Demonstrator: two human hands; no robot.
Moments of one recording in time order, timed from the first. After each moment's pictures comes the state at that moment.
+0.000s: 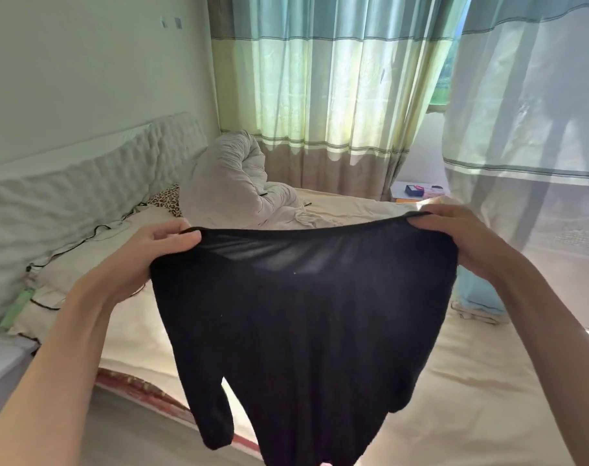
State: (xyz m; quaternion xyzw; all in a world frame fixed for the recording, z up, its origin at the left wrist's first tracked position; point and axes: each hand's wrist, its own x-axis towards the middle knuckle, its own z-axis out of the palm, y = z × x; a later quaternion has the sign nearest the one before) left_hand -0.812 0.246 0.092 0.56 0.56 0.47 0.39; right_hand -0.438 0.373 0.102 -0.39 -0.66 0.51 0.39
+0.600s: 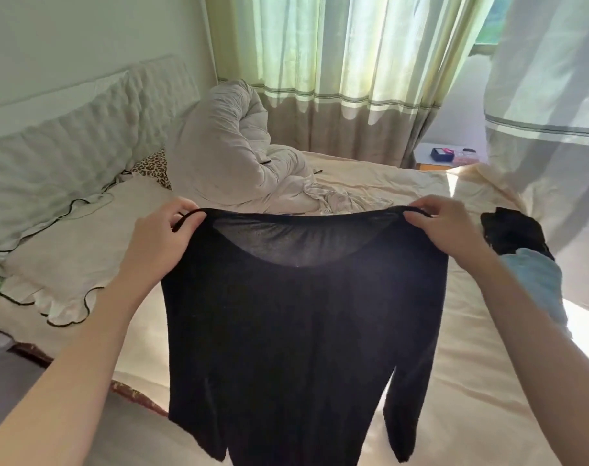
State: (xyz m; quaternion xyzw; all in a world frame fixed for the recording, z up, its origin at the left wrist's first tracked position) left_hand -0.863 0.445 0.003 0.54 0.73 0.42 0.05; right_hand -0.513 0.586 -0.001 -0.55 -0.70 0.30 0.35
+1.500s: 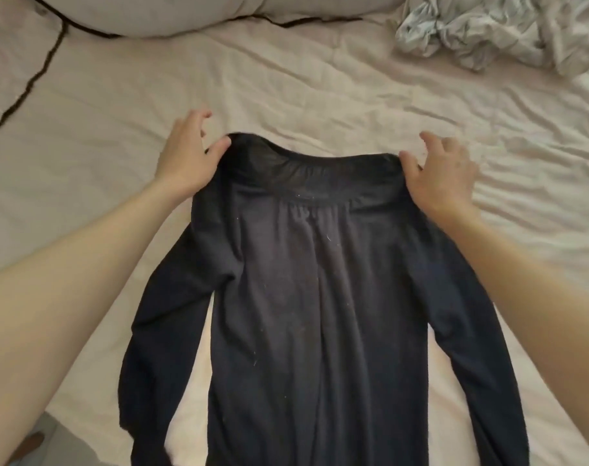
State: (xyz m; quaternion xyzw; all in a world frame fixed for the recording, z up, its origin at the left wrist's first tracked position) left_hand -0.993 0.824 -0.454 0.48 0.84 0.16 0.18; right_hand -0.672 0.919 -0.475 -0.66 -0.73 0.16 0.06
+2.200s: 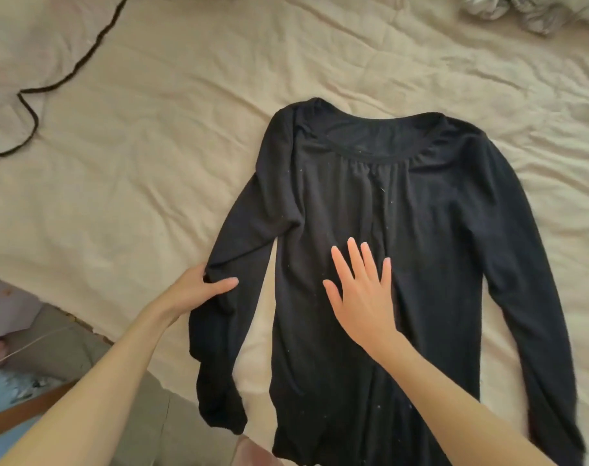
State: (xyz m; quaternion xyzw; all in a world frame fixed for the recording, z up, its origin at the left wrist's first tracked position) left_hand -1.001 0.563 -0.479 0.21 0.79 0.14 0.56; right_hand -0.743 0.642 -0.520 -0.50 -0.85 0.17 -0.04
